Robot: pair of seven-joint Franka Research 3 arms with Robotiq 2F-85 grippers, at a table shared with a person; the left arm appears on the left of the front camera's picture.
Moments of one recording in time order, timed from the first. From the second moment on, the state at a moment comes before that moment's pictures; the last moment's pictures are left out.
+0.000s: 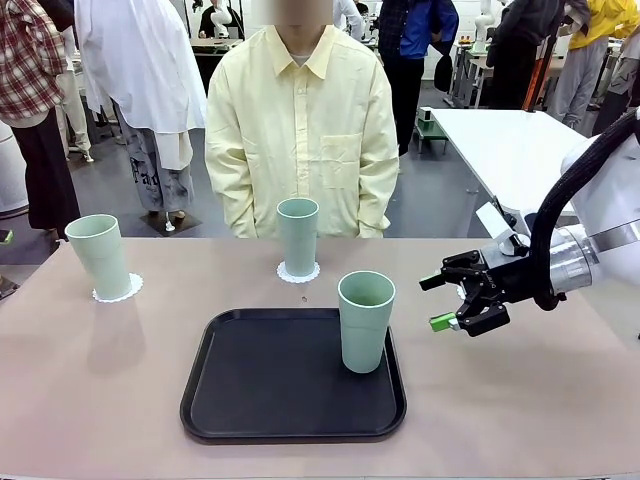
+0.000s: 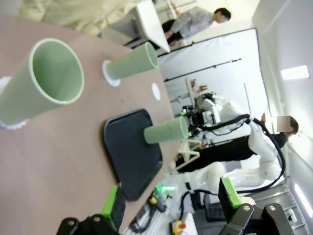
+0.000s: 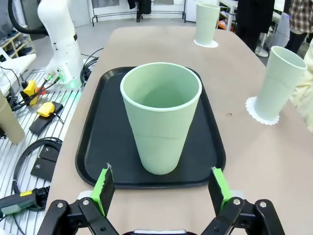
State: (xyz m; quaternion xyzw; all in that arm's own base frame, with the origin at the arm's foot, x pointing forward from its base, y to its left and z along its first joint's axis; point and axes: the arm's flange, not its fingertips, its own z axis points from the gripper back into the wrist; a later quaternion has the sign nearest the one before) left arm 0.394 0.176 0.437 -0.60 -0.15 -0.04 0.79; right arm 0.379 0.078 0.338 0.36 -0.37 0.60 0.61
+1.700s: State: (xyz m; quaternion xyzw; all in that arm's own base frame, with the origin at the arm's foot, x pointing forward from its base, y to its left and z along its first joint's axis) left arm 0.394 0.176 0.437 -0.60 -0.15 -0.04 0.79; right arm 0.392 0.135 0.274 0.41 -0.36 0.60 0.59
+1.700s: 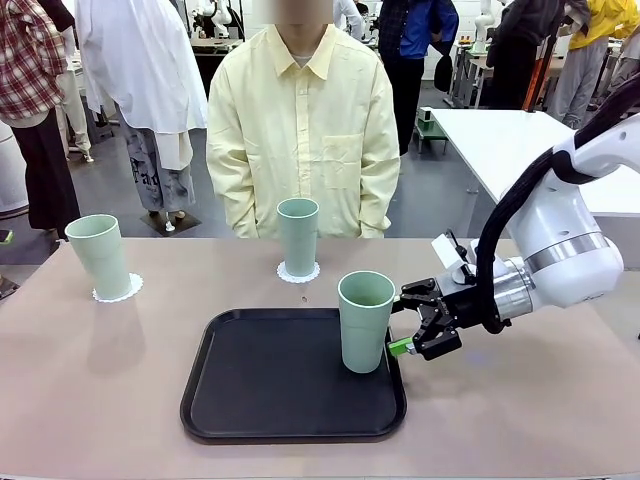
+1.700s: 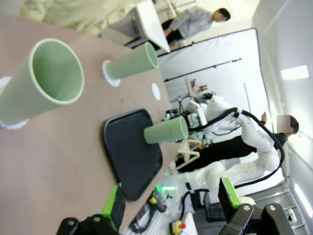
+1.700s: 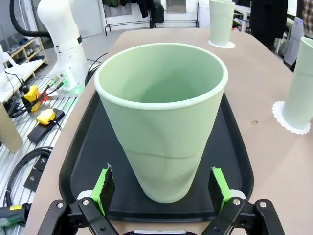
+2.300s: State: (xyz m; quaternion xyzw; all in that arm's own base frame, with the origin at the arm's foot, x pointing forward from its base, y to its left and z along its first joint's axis) left arm 0.394 0.176 0.437 -0.60 -0.15 -0.04 0.79; right arm 0.393 0.159 0.266 0.42 -0.35 0.60 0.58
